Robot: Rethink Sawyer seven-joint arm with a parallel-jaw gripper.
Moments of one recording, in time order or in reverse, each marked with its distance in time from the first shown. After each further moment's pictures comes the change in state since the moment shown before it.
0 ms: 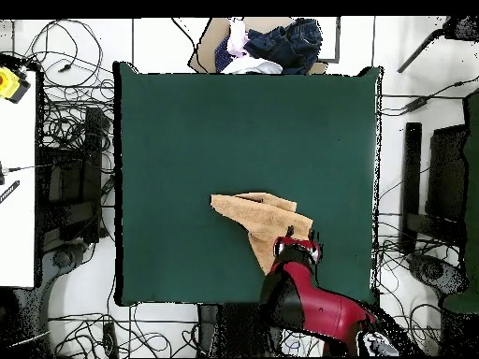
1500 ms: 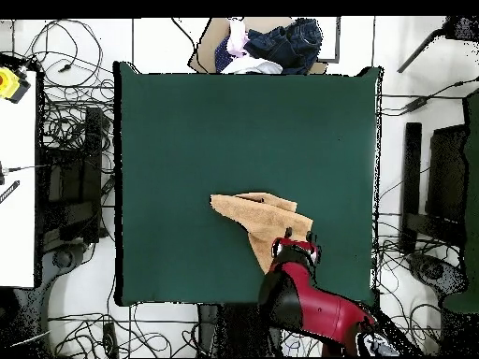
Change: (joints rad) arm 0.006 -0.005 0.012 0.019 0.027 0.023 0.000
